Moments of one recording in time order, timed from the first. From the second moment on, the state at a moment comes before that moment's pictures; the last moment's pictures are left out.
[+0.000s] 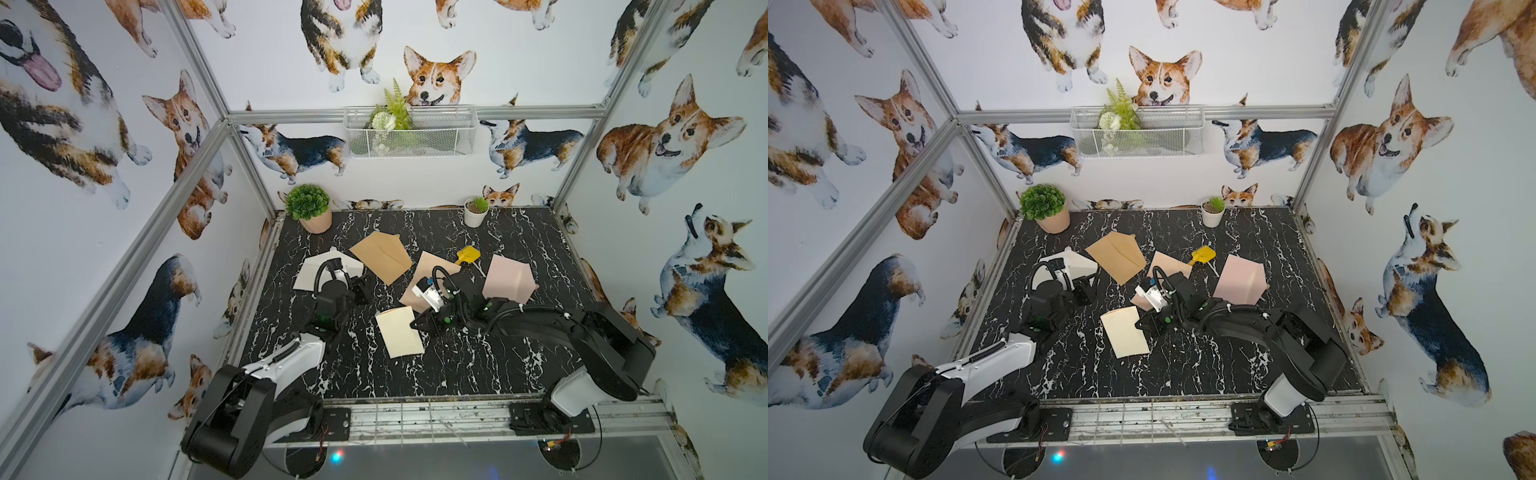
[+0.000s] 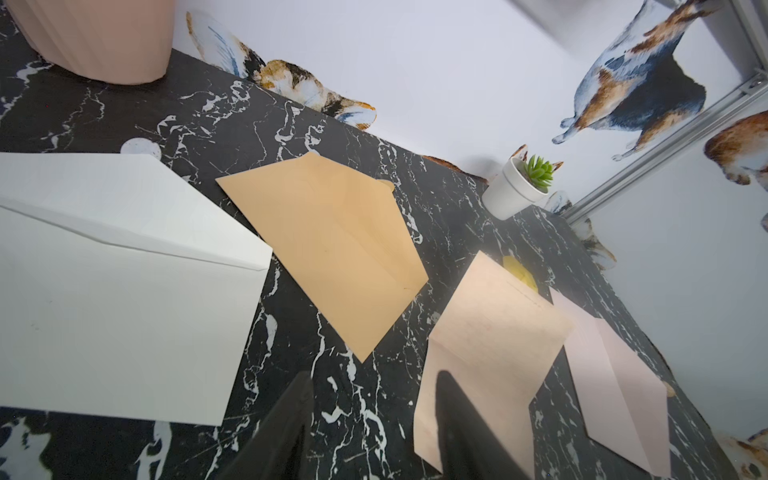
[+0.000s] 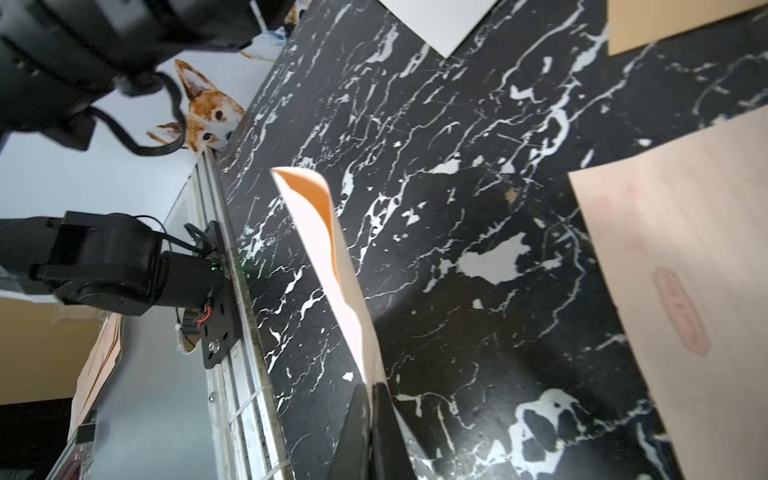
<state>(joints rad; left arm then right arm) -0.40 1.21 0.38 0.49 -0.02 -0.54 0.81 1.59 0.80 0.05 -0.56 0.34</state>
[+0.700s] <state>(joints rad) -0.56 1.28 0.40 0.47 0.05 -0.42 0.76 1.71 0.86 -0.07 -0.46 0.42</state>
